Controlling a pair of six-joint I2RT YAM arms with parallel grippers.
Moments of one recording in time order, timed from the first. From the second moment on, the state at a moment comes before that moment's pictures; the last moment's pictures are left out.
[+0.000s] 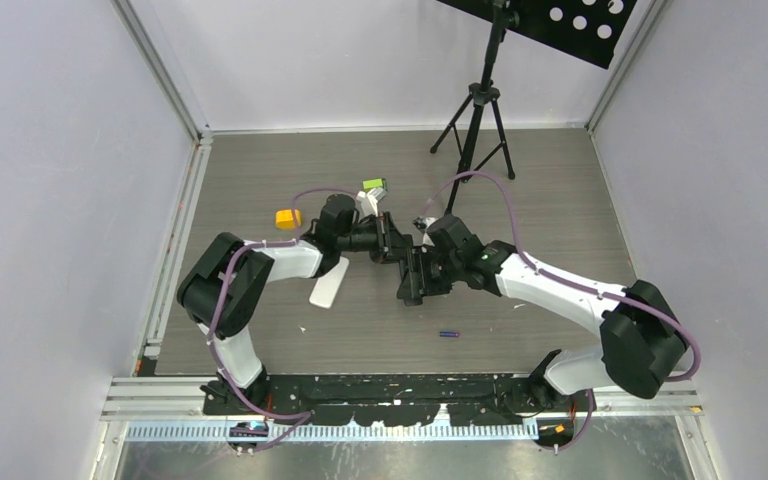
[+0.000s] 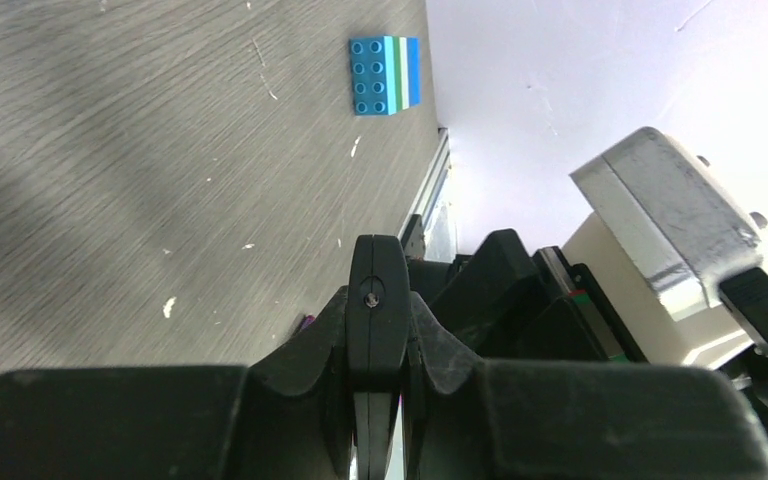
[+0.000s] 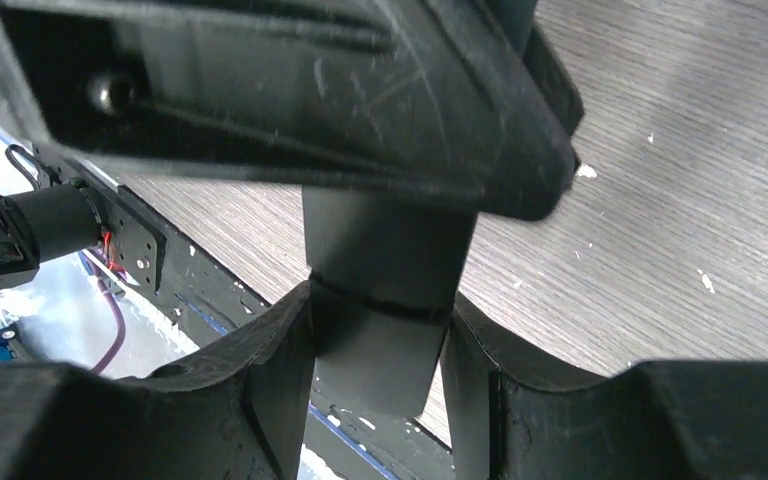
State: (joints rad) left arm -0.57 1.77 0.86 0.54 0.79 -1.06; right arm 0.75 1.37 0.85 -0.36 -0.25 0.60
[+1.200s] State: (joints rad) left arm -0.58 1.75 0.85 0.60 0.86 -1.18; right arm 0.68 1.23 0.73 -0.12 -0.32 0.77
